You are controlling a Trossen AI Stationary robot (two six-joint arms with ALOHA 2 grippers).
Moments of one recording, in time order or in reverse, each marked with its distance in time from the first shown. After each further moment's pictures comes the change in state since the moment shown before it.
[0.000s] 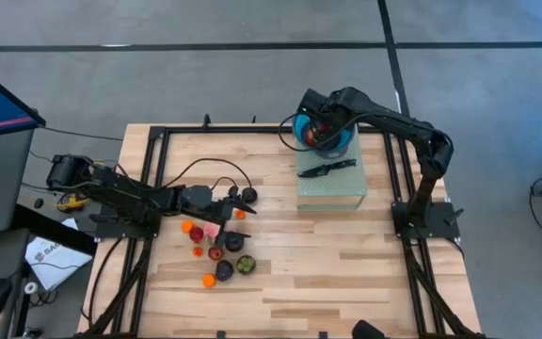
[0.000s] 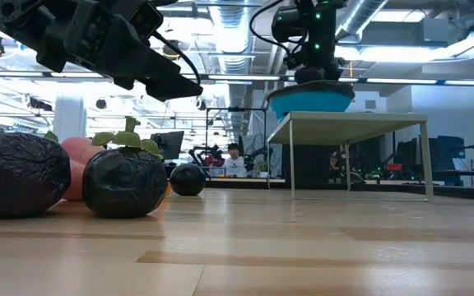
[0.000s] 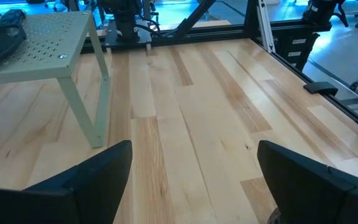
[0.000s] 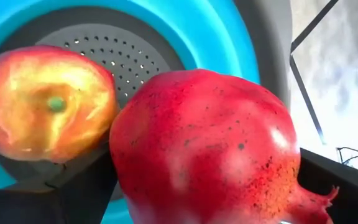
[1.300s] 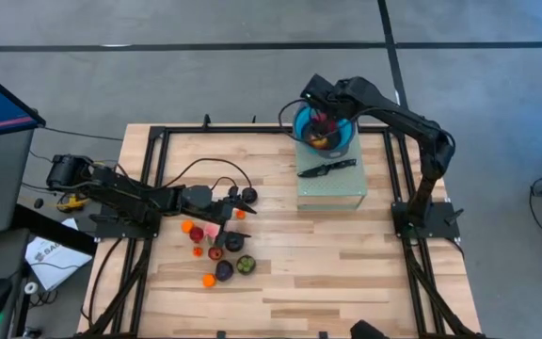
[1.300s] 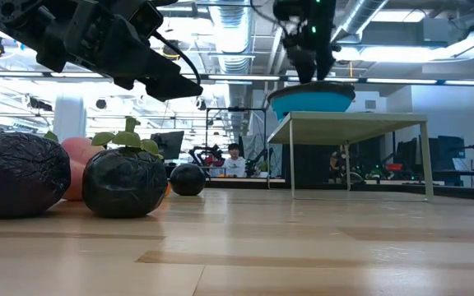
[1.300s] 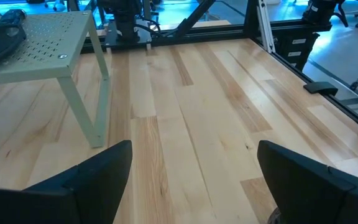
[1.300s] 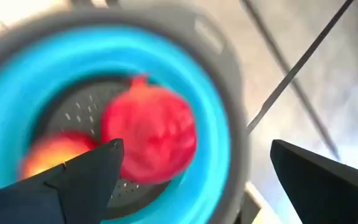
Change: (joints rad) left arm 0.000 0.000 0.000 0.000 0.000 0.000; right arm 0.007 -0.001 0.166 -0.001 -0.020 -0.016
